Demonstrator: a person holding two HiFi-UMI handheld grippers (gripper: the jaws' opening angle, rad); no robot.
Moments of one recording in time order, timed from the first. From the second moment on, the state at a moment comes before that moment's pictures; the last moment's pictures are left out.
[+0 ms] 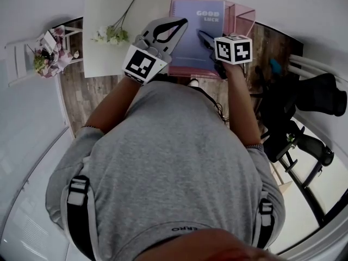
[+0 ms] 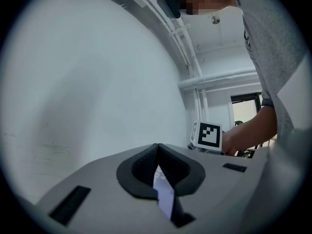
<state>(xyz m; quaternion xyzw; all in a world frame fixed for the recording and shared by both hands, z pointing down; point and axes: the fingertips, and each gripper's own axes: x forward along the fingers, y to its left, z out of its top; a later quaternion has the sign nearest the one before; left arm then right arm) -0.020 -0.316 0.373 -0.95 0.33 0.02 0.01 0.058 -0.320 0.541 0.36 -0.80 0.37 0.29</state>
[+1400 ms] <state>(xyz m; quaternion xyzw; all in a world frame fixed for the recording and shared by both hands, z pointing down) 0.001 -0.321 0.378 -0.95 0.30 0.02 0.00 0.074 -0.333 0.537 0.49 -0.75 0.14 0.42</state>
